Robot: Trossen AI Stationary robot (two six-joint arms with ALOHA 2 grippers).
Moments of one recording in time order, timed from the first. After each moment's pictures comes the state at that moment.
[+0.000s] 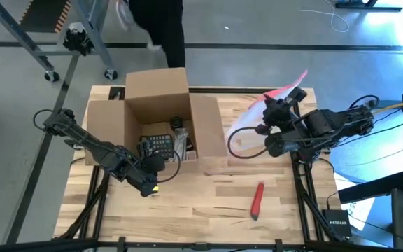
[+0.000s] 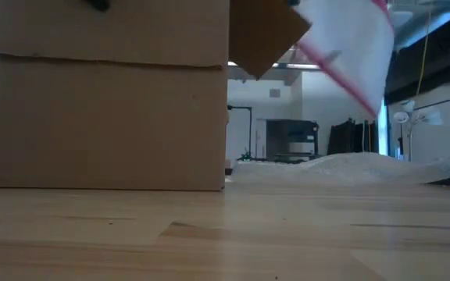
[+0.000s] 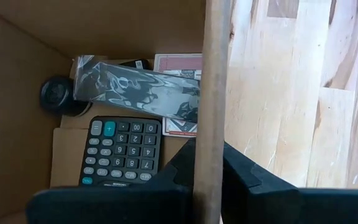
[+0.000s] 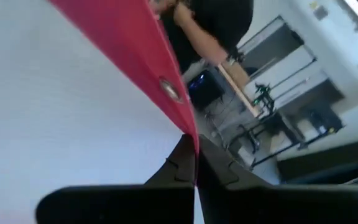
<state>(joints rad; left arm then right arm) -0.56 1.47 1.40 -1.19 -0.51 -0.64 0.35 1.34 1.64 -1.57 1.26 0.49</state>
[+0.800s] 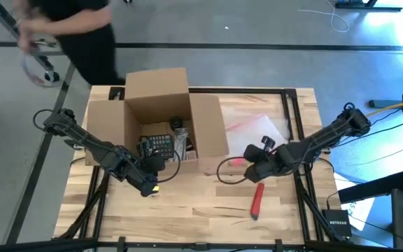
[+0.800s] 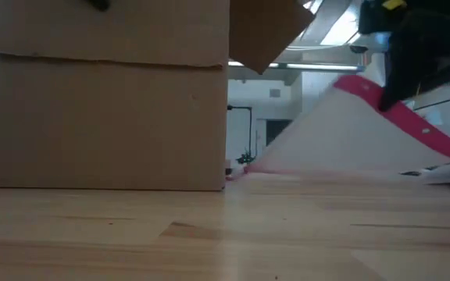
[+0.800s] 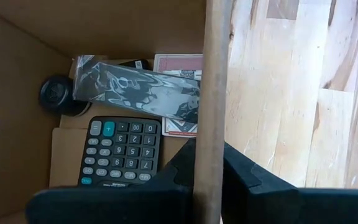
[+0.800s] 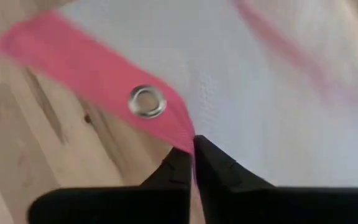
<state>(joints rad) -0.56 1.47 1.40 -1.18 -0.51 -0.65 0.43 1.35 0.92 -0.95 0.46 0.88</state>
